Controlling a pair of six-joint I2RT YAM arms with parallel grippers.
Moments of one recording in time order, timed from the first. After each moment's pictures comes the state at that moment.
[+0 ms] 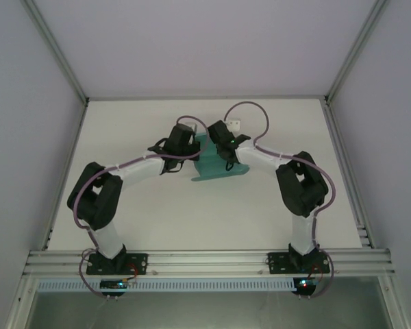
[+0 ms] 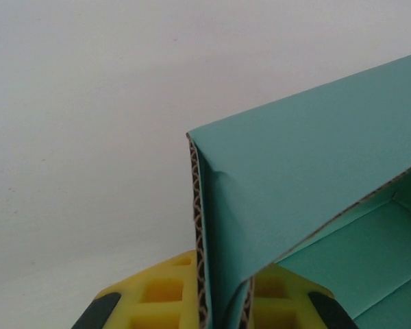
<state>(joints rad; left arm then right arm) -0.63 1.74 1.13 -0.09 -0.09 -0.41 0.63 1.94 1.41 -0.48 0.63 0.62</state>
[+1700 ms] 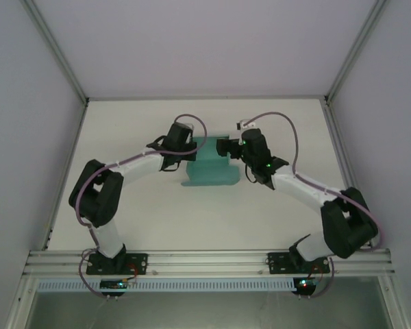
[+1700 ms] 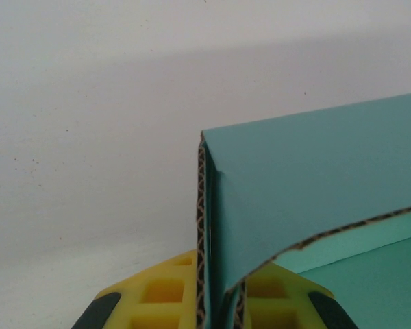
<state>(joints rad) -0.58 1.77 1.17 -0.20 -0.05 -0.37 0.55 1.41 0.87 0.09 0.16 0.33</state>
